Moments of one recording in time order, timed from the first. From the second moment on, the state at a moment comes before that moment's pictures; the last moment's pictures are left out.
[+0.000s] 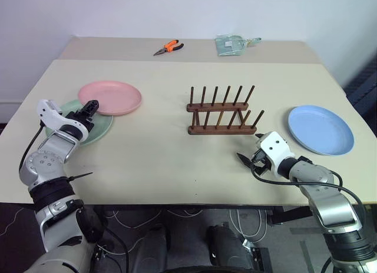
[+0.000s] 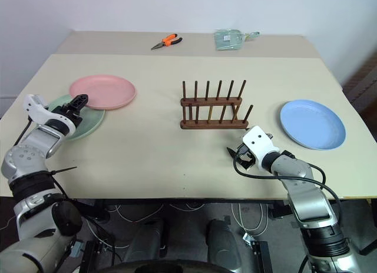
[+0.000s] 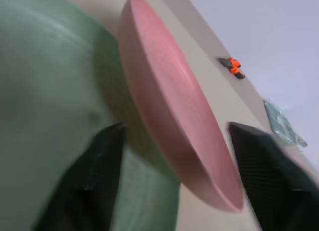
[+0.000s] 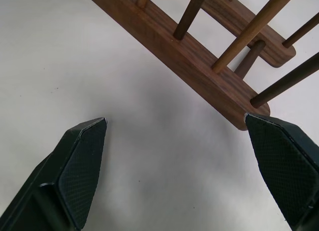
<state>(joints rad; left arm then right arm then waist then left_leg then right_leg) -0.65 0.39 0.72 0.38 -0.78 0.80 -0.09 -0.08 -0.61 0.01 -0.29 0.03 0.43 0.55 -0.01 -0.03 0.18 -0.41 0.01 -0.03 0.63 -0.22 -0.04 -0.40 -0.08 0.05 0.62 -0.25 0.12</state>
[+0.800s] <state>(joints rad) -0.93 0.25 0.15 0.12 -0.67 0.77 -0.33 -0.49 -0.76 0.24 -0.40 -0.32 0.17 0.58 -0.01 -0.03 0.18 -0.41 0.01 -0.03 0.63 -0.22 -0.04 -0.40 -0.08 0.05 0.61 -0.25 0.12</state>
